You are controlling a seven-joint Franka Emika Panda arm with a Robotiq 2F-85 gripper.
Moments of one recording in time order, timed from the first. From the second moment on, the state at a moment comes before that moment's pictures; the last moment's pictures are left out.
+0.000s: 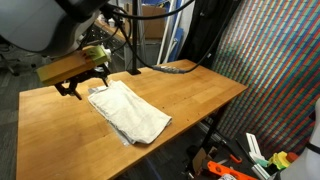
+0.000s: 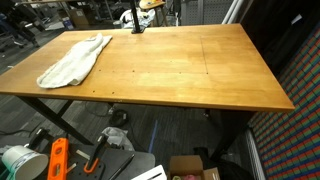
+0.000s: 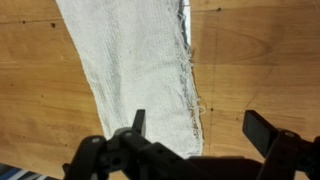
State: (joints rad) arm 0.57 0.43 0.07 -1.68 -0.41 1.98 0.85
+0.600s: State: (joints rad) arm 0.46 0.77 0.09 -1.26 -0.25 2.02 0.74
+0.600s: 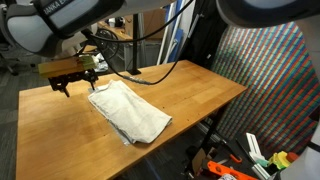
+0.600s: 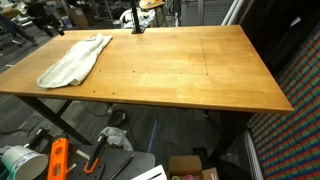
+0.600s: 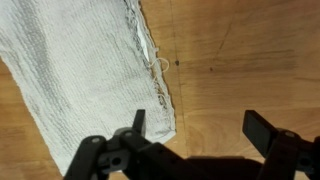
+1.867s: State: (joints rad) arm 0.42 1.06 0.03 -0.91 -0.17 1.98 0.68
